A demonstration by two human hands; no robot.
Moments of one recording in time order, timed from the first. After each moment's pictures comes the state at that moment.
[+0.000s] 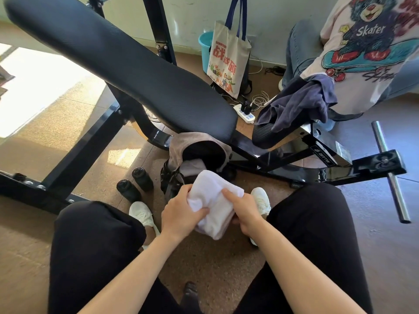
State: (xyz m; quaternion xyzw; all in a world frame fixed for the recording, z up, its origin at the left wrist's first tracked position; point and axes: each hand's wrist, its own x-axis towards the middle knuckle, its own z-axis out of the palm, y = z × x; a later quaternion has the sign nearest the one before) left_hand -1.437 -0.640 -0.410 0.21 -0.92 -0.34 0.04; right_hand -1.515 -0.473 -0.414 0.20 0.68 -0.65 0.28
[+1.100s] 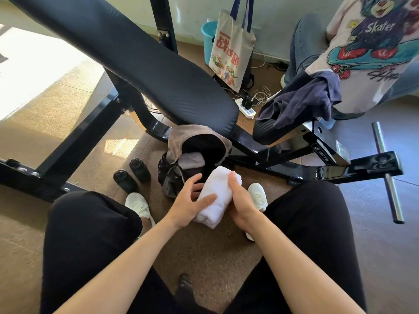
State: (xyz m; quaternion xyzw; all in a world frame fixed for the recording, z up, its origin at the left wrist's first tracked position) left_hand -1.447 -0.639 -0.416 0.14 -0.73 -0.67 -0.08; right_hand -1.515 -0.480 -0.405 0.17 0.57 -0.73 0.33
